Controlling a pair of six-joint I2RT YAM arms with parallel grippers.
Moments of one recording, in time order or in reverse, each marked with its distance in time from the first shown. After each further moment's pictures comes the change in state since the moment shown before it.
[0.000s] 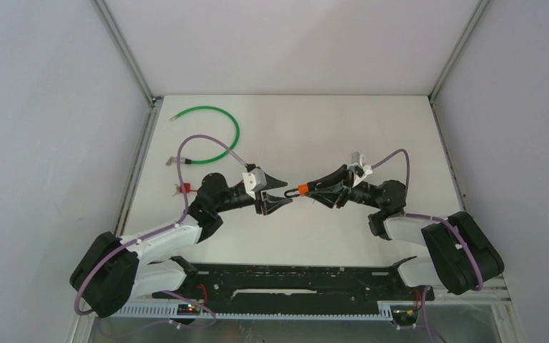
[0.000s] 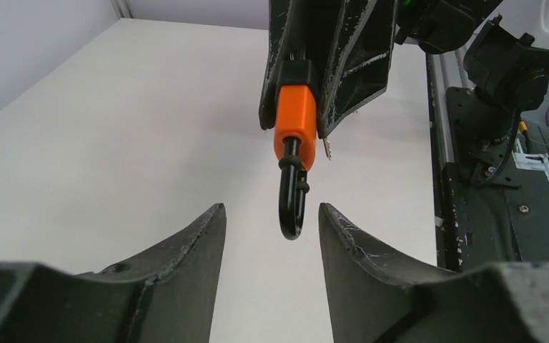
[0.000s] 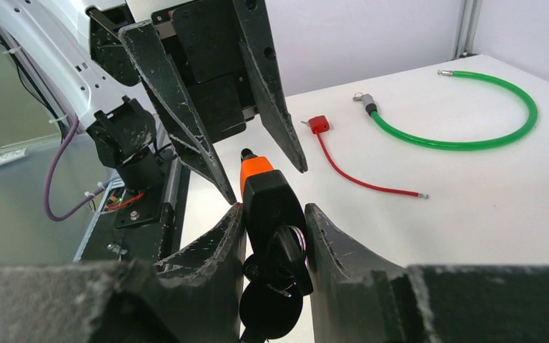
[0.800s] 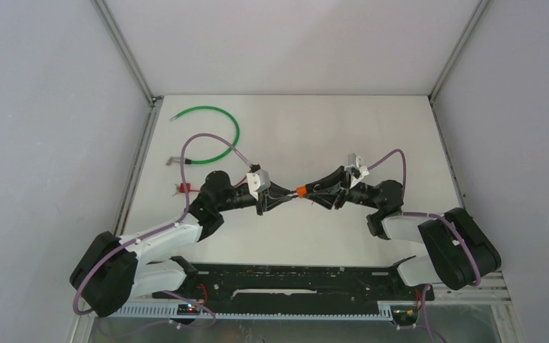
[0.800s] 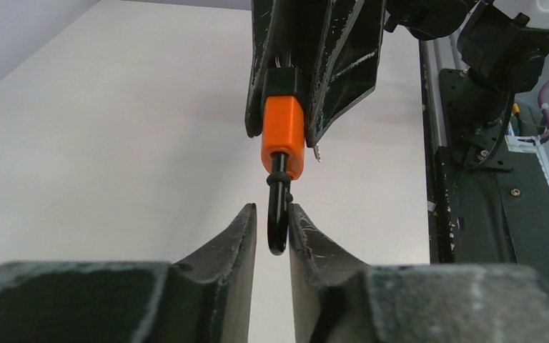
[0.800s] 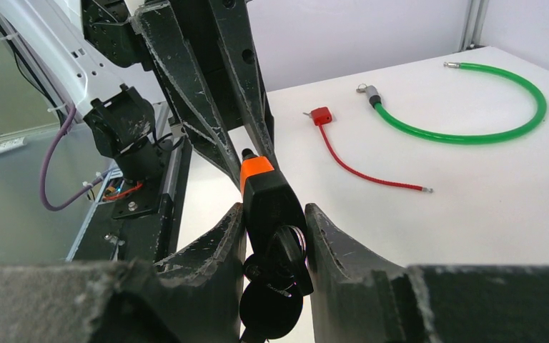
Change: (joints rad) left arm -0.013 0.001 0.026 -0.094 0.015 0.036; right arm 0.018 0.034 0.001 0.000 -0.008 -0.034
